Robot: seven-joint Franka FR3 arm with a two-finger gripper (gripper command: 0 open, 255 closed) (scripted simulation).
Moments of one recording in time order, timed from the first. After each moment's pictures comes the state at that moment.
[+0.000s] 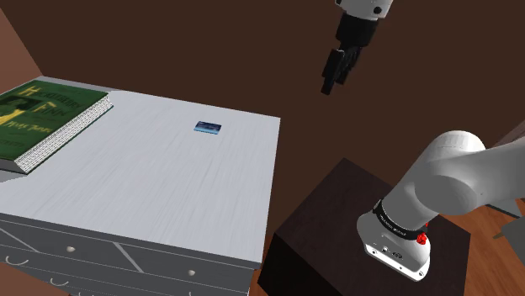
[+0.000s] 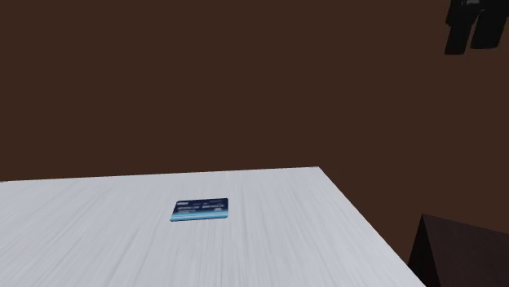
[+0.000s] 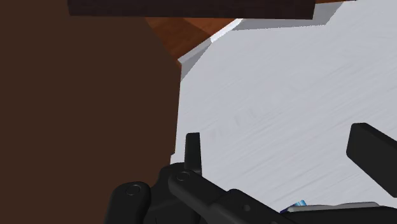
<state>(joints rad) -0.01 -0.79 0.06 -2.43 0.07 1.66 -0.04</state>
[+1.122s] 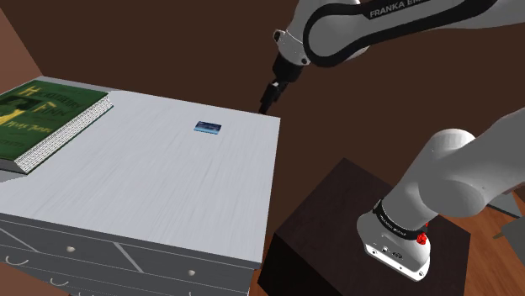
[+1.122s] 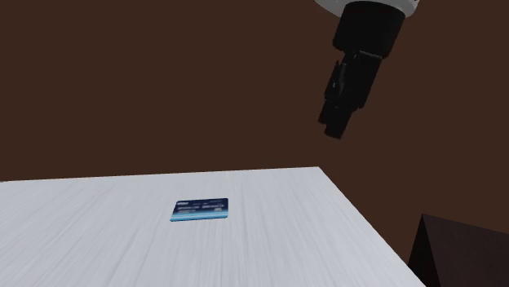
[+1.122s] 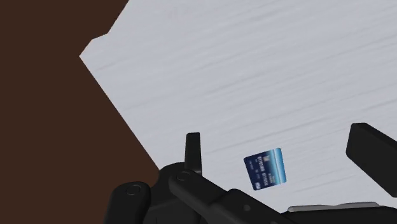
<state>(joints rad) 0.10 -0.41 0.06 -2.52 0.17 2.36 -0.25</state>
